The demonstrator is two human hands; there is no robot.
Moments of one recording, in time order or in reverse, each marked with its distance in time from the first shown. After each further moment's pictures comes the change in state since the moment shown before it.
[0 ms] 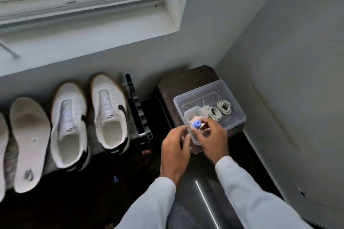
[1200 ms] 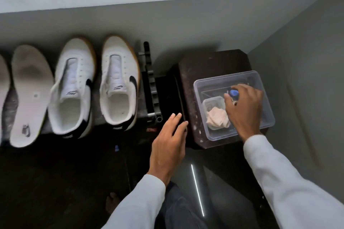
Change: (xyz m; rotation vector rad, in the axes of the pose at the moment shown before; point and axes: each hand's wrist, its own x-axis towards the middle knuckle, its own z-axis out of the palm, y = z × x) left_hand -0.013 -0.073 0.003 0.507 0.022 0.073; right_hand 0.095 0.034 0.013 -0.484 0.048 -0.129
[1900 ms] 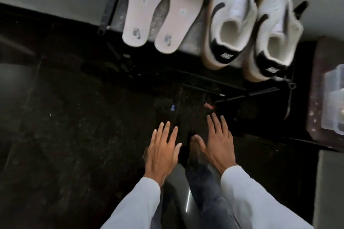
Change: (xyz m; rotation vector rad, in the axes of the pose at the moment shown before) left_hand -0.277 -0.240 -0.033 0.283 -0.093 -0.425; right_hand -0.324 -0.170 0.175 -0.289 -0.643 -0.471
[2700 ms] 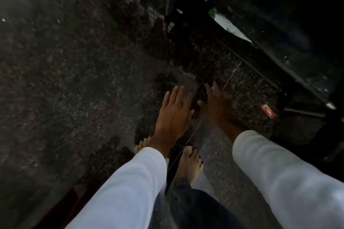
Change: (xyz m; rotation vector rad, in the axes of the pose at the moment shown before) left_hand 0.133 -0.161 0.316 -0.157 0.009 -0.222; right_hand 0.274 -0.033 0.351 -0.236 -0.209 -0.319
